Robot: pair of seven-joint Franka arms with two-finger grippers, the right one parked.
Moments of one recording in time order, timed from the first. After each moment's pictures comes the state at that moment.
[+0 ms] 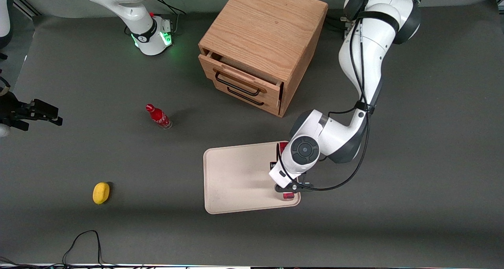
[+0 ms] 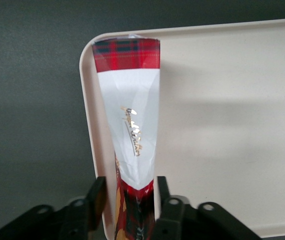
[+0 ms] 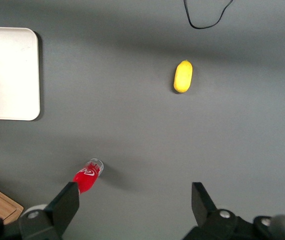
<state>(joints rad) -0.44 0.98 -0.16 -1.00 0.07 1.96 -0.58</state>
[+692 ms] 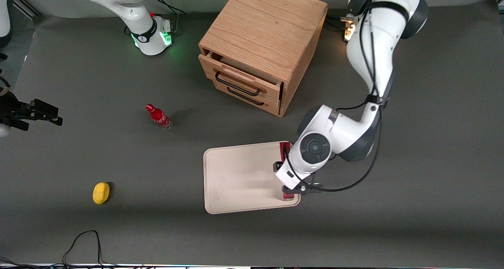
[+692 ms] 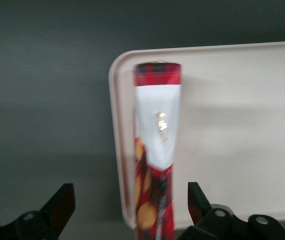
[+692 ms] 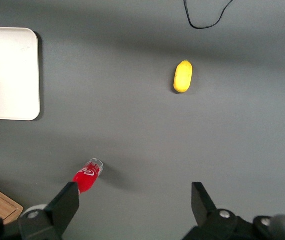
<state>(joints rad) -0.41 0.87 -0.16 -0.99 0.07 1.84 -0.58</state>
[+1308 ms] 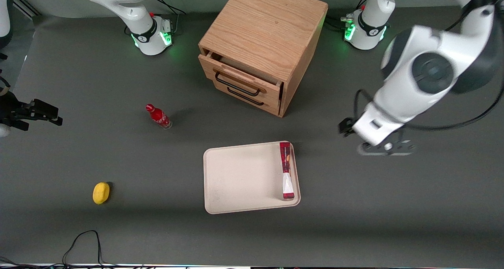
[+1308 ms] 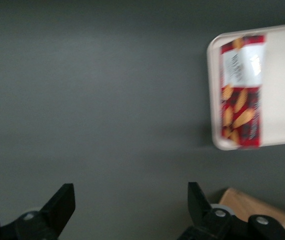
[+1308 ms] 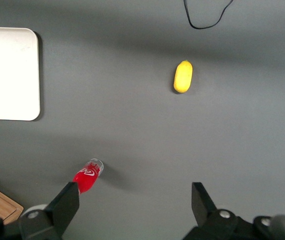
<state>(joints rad) -0.16 0.18 -0.15 -1.62 0.04 1.76 -0.28</state>
